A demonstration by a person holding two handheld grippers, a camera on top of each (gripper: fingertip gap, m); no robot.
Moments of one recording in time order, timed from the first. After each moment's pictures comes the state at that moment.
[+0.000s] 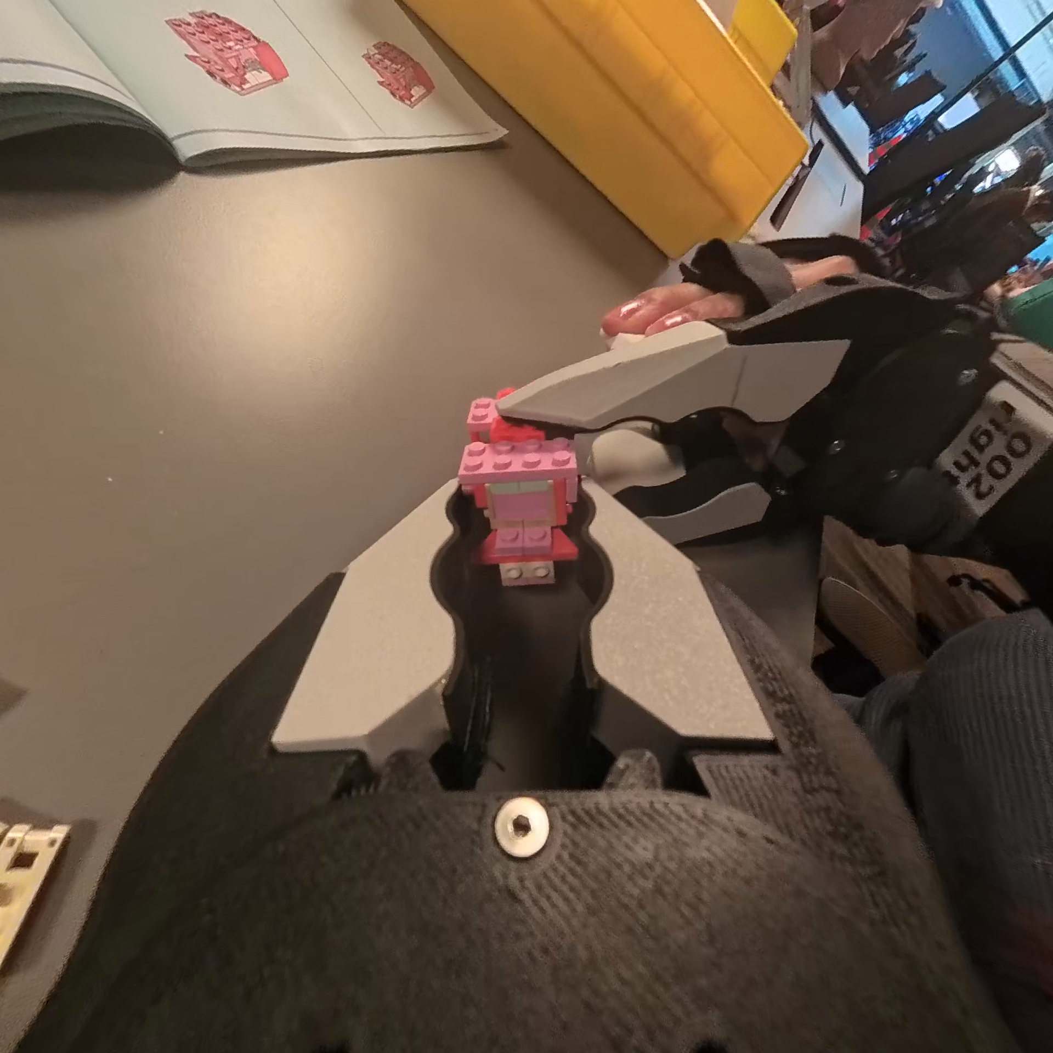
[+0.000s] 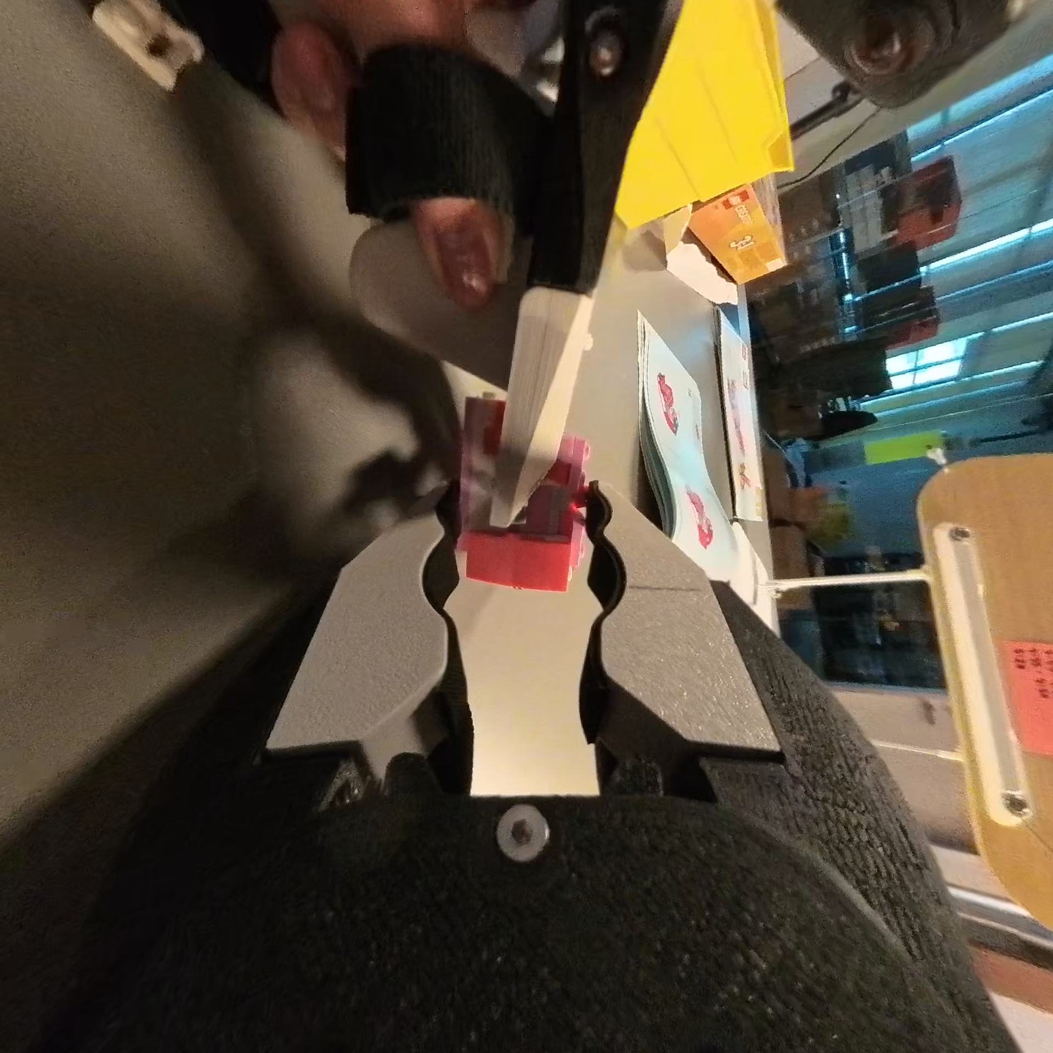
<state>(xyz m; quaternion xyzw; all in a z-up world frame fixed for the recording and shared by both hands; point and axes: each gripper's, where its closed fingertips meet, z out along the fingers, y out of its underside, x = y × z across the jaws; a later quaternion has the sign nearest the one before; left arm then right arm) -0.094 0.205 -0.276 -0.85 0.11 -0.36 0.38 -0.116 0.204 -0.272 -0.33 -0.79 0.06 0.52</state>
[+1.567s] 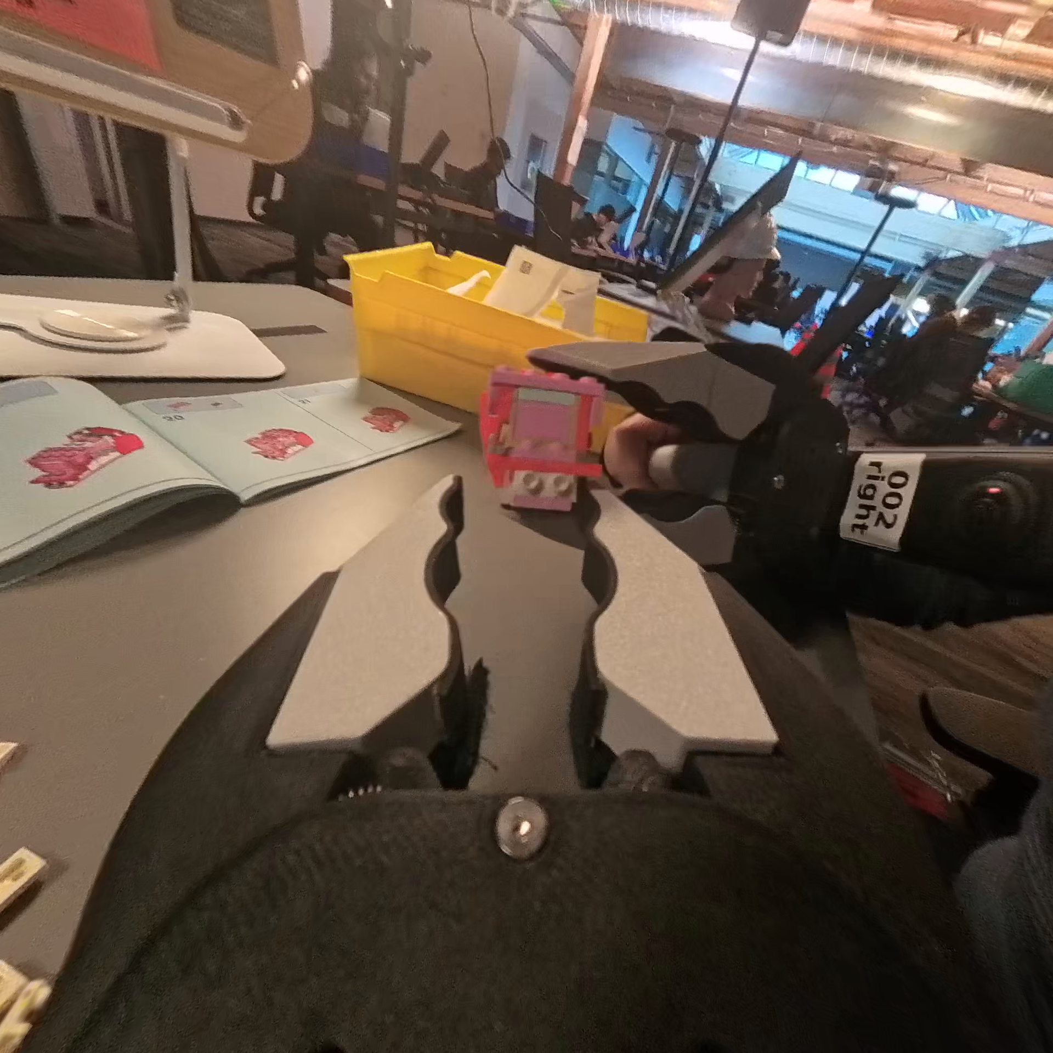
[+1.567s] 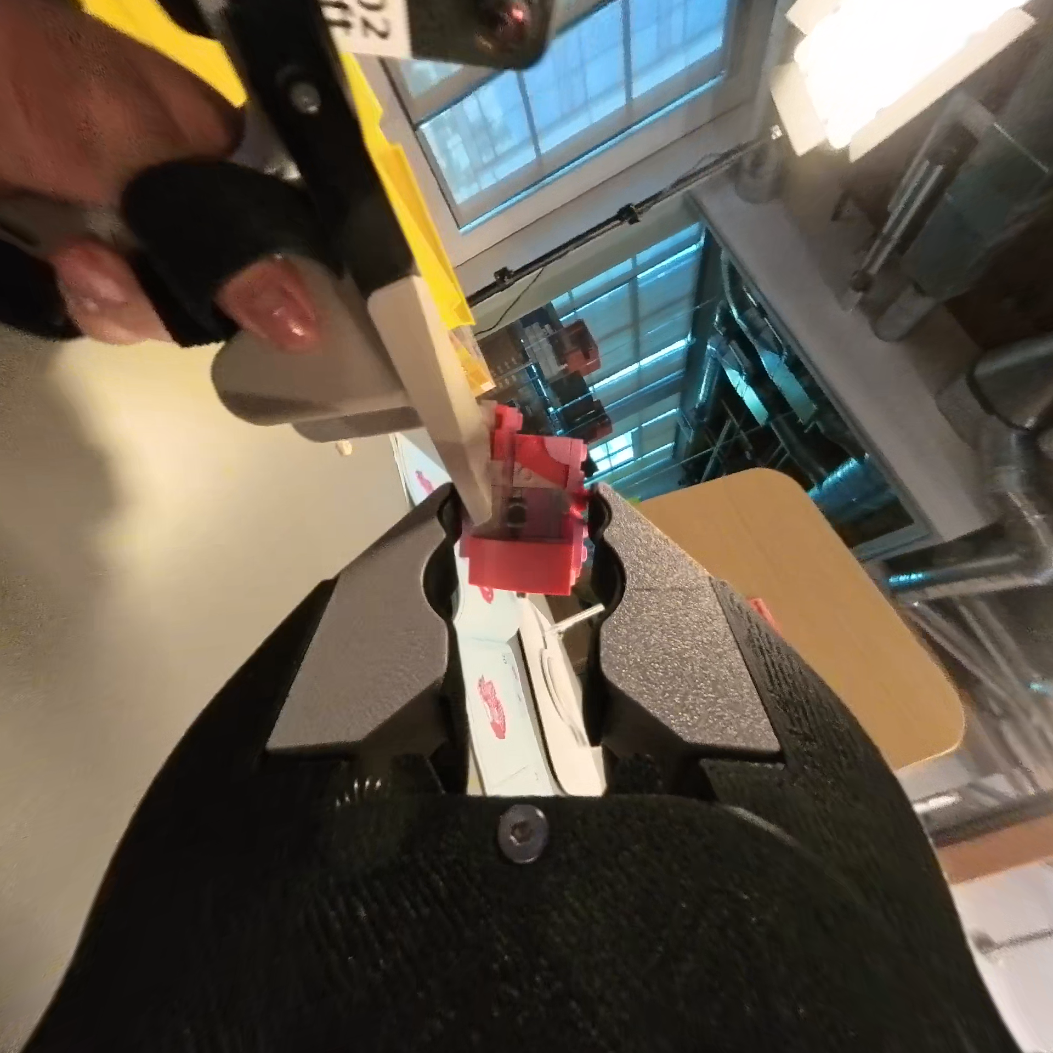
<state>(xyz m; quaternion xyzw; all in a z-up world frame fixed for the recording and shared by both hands) -0.088 0.209 -0.202 -0.70 0.15 -0.32 0.62 -0.107 0.207 -0.182 -0.25 -0.62 0.05 0.74</state>
